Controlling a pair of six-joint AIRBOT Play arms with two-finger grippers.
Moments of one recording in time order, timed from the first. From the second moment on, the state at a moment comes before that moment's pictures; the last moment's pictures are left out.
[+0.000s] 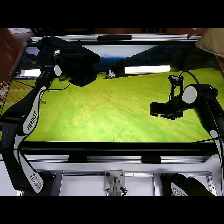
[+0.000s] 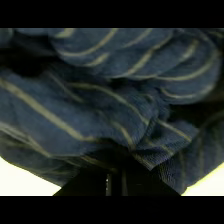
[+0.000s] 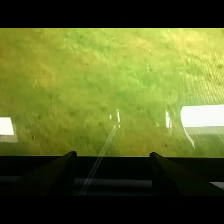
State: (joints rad) left arm -0.14 -2.03 1.90 1.41 -0.74 -1.78; right arm 0.17 -1.12 1.08 -1.43 1.30 1.81
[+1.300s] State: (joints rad) left arm -0.63 -0.96 1.40 1.63 -1.47 -1.57; right arm 0.17 -0.68 1.25 -1.53 1.53 1.73
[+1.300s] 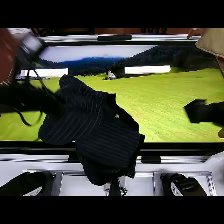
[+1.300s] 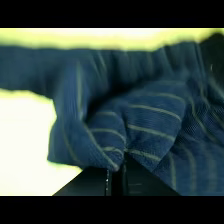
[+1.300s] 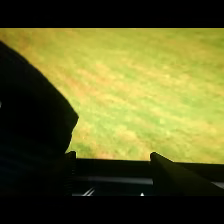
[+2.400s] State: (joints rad) left arm -0.38 -1.22 1.23 1.60 -1.17 -1.59; right arm 0.17 -1.08 0.79 -1.07 1.01 1.49
